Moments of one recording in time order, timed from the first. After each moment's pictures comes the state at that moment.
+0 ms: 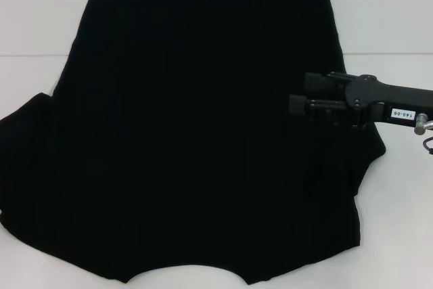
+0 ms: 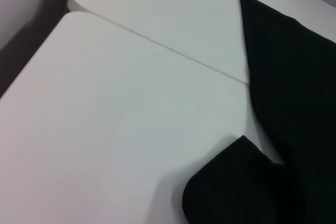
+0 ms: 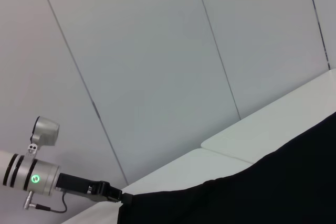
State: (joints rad) left arm -0.50 -2.07 0.18 0.87 2.50 1.12 -2.14; right arm 0.65 2.04 -0.62 -0.62 -1.92 -1.56 1.54
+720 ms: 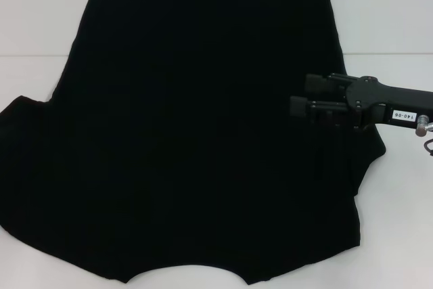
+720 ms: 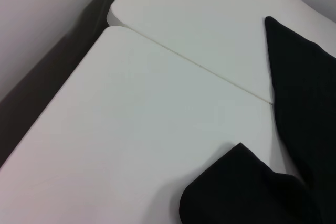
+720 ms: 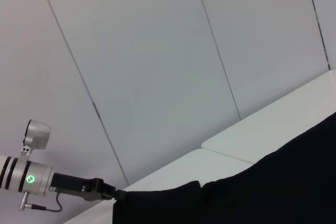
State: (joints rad) left arm -0.48 -2.07 0.10 0.89 2.49 1.12 -2.14; right arm 0.65 2.04 -0.62 -0.62 -1.91 -1.56 1.54
